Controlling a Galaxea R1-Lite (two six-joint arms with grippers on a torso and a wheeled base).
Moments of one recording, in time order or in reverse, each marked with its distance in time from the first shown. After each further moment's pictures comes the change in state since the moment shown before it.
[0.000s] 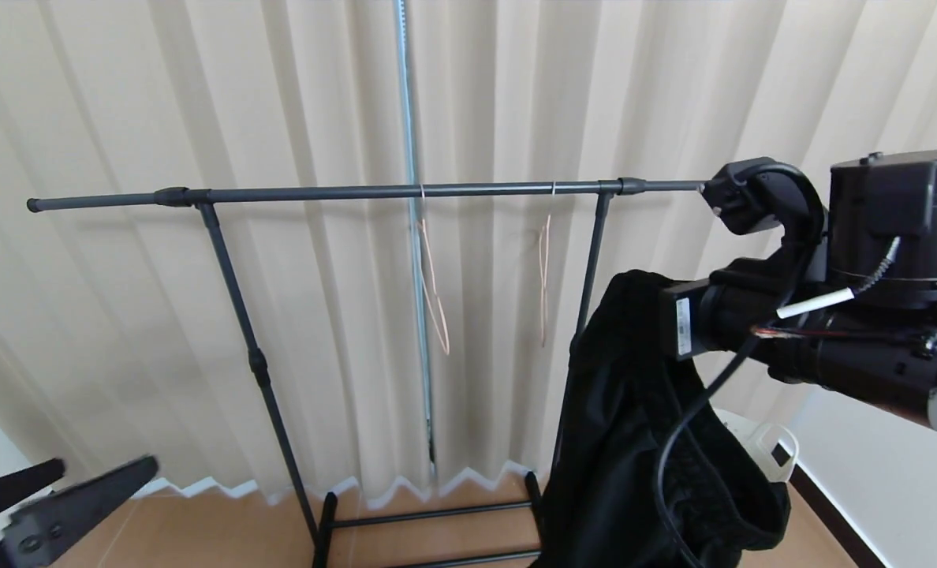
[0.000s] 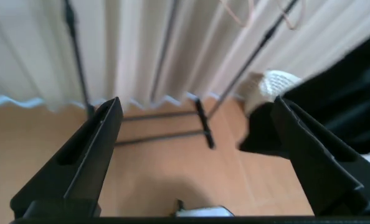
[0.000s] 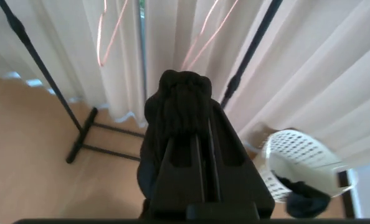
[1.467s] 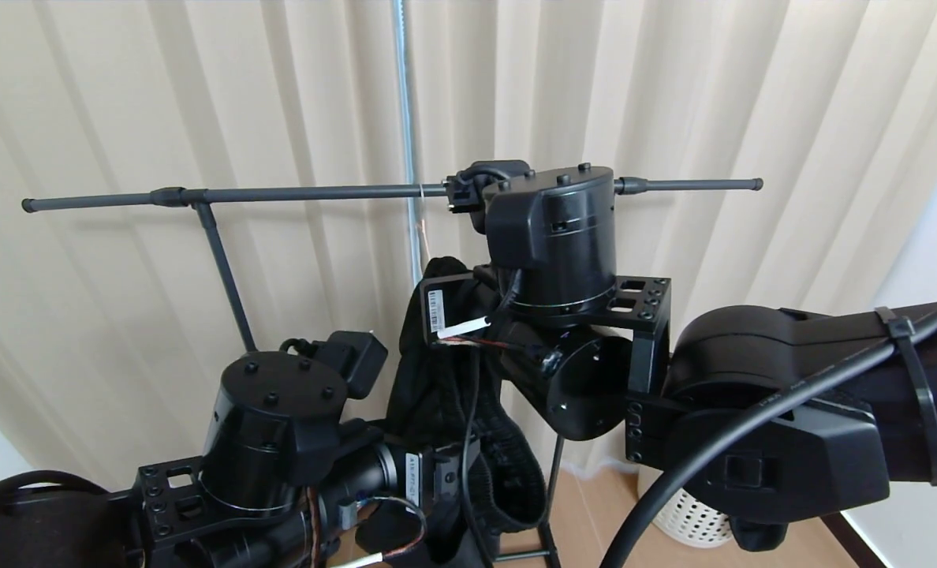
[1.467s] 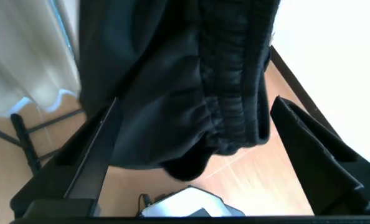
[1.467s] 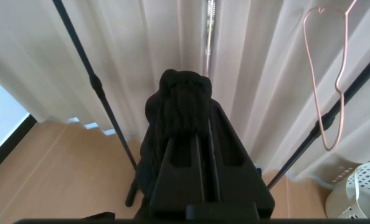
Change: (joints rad) left arm -0.561 0.794 -0.121 -0.557 0.257 -0.095; right arm 0.323 0.424 -0.427 -0.093 -0.254 0.128
